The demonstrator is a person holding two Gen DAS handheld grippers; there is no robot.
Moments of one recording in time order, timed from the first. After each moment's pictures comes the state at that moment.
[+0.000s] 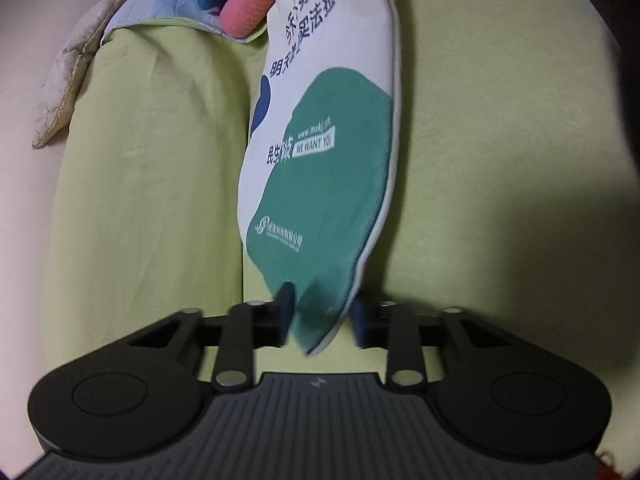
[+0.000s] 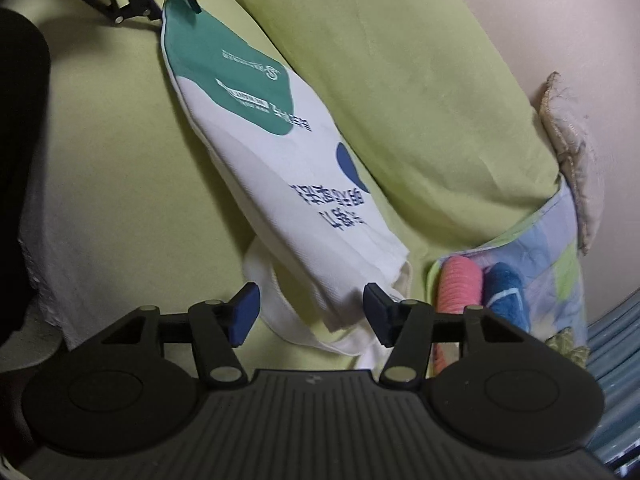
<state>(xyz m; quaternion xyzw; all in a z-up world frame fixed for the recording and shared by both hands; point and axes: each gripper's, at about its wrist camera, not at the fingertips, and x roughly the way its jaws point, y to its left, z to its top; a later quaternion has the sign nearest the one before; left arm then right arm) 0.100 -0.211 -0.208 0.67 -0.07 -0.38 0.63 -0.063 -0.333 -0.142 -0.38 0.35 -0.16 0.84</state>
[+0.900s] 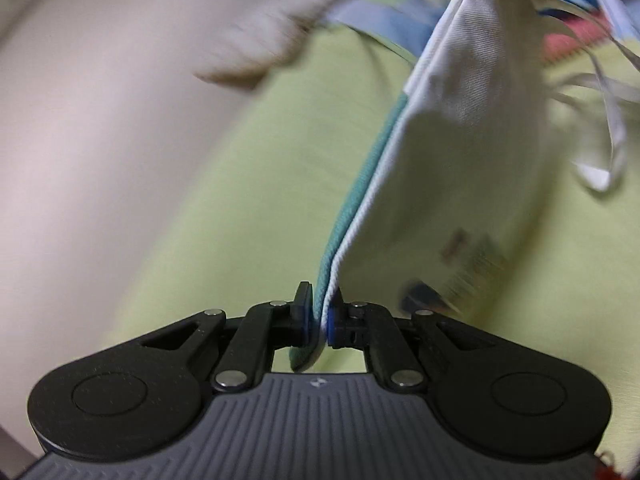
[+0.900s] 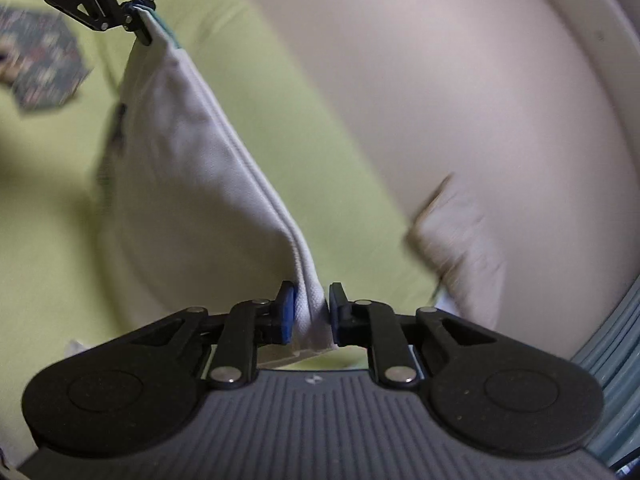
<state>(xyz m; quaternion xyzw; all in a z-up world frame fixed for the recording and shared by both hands) 0.091 -0.182 0.046 0.49 -0.09 -0.33 0.80 -0.060 -0.368 0.062 -0.43 0.15 -0.18 0.87</state>
